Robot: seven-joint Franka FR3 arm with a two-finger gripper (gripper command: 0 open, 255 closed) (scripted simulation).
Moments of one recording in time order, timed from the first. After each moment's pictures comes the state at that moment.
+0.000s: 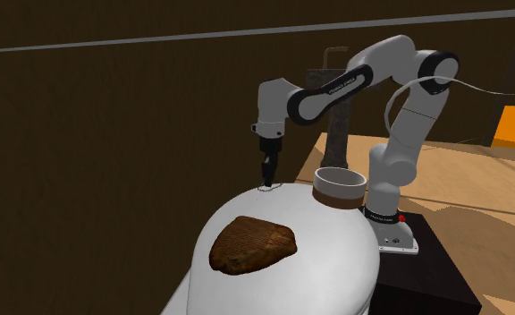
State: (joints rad) arm 0.10 -0.31 0.30 -2.34 0.10 2.05 0.33
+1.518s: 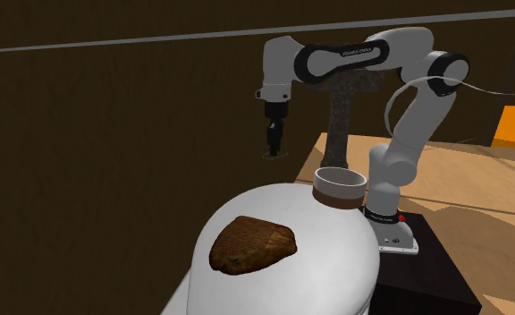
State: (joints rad) arm 0.10 -0.40 0.27 -2.14 0.11 1.75 0.32
